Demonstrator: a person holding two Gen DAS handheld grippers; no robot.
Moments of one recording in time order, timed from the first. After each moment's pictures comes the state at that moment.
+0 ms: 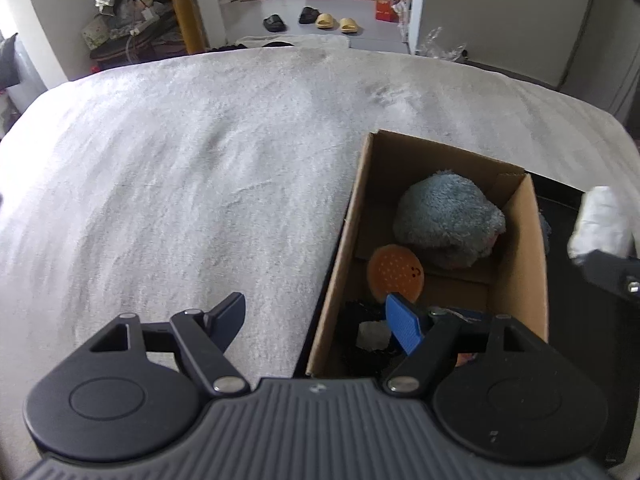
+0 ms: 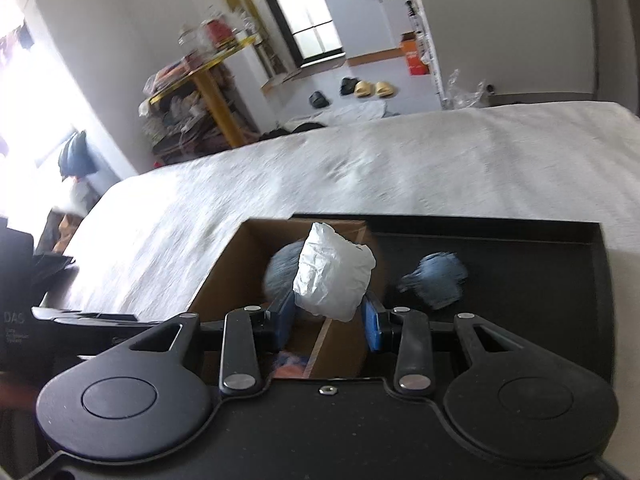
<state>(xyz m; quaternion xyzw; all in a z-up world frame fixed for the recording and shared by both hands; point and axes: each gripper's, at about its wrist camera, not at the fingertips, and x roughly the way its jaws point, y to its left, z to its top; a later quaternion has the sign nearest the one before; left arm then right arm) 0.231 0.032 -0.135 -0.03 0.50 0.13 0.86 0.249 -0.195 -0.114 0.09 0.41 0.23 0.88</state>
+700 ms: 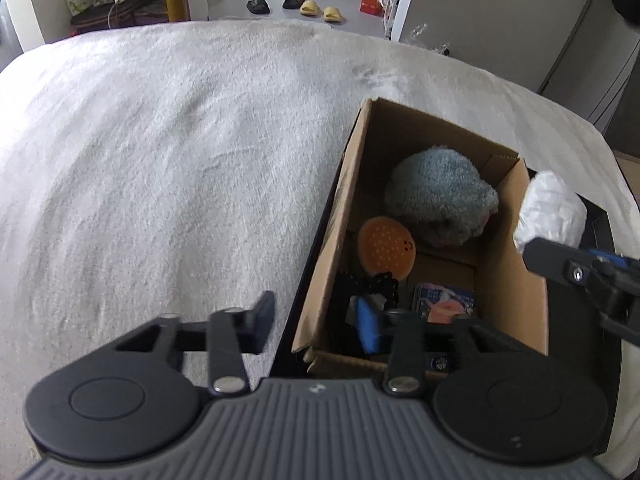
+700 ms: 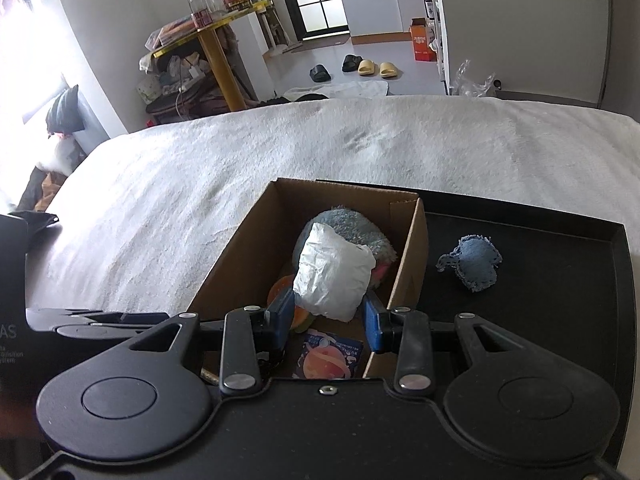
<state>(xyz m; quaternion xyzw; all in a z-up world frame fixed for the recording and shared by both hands) 0.216 0.054 -0.159 -0.09 0.50 0.08 0.86 0.238 -0.131 -0.121 0.03 0.43 0.21 0.88</state>
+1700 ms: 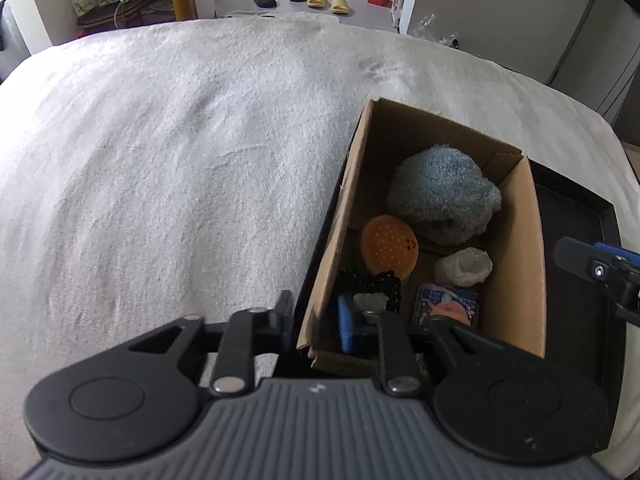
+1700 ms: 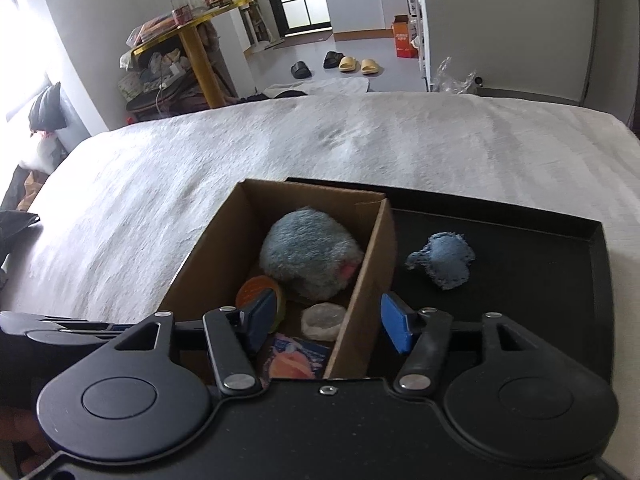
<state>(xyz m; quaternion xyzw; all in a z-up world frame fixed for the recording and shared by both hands) 0.216 0.048 -0.153 -0.08 0.52 0.09 0.84 0.241 -0.149 -0.119 0.02 0.44 0.18 0.88</state>
